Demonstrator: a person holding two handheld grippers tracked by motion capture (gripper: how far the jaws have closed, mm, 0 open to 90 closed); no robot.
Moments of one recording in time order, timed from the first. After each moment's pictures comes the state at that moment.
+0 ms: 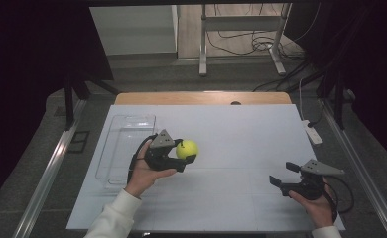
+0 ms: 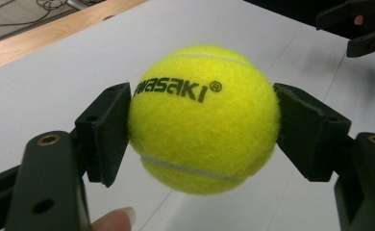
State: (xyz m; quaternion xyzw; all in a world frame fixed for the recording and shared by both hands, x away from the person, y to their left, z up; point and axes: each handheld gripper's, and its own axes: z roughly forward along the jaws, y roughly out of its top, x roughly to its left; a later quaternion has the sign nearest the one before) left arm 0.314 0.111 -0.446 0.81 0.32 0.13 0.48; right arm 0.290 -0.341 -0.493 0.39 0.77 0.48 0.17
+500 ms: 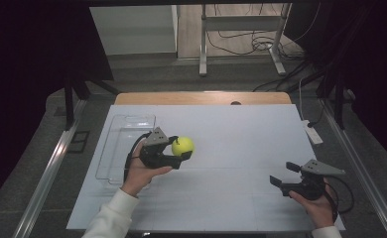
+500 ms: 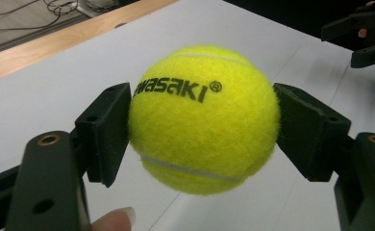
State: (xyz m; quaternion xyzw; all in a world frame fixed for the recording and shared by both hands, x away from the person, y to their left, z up) left arm 0.314 0.123 -0.439 0.79 0.33 0.14 0.49; right arm 0.289 -0.341 -0.493 0.39 0.77 0.48 0.17
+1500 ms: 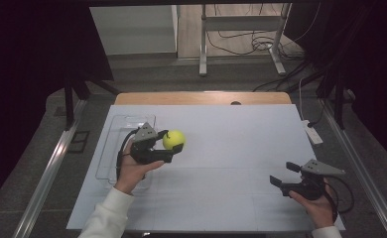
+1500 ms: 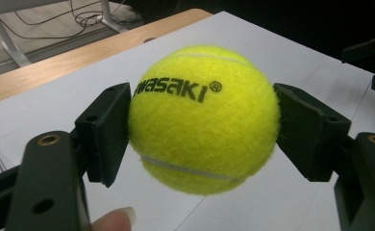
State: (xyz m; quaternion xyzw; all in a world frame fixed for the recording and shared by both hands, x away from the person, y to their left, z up) left arm 0.317 0.145 -0.433 0.77 0.36 0.16 0.50; right arm 0.289 -0.341 -0.492 0.39 0.77 0.48 0.17
